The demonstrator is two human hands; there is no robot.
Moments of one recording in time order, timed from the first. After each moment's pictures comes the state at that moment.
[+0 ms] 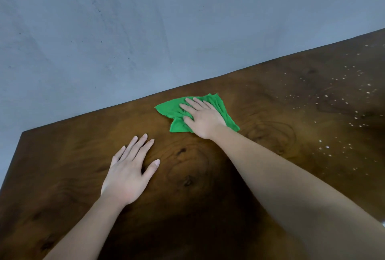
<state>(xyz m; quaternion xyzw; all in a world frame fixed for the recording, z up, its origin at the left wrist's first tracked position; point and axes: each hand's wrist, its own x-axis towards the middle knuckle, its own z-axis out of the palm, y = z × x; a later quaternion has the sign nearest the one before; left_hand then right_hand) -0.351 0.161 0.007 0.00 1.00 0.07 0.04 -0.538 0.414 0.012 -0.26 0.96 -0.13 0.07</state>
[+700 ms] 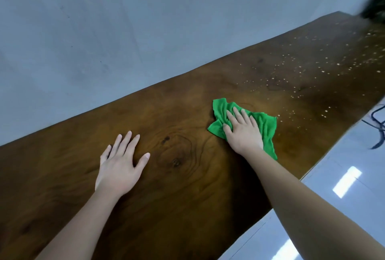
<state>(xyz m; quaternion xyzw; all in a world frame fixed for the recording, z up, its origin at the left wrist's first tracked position) -0.349 0.160 0.008 0.04 1.00 0.06 0.04 -0.387 0.558 0.008 0.07 0.99 -0.12 0.03</state>
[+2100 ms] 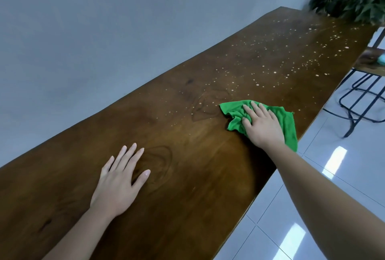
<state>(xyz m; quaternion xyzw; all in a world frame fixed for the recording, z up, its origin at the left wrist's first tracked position) -0.469 0.459 -0.008 0.19 0.98 0.05 0.01 -0.467 0.942 0.004 0.16 0.98 -0.13 -0.01</state>
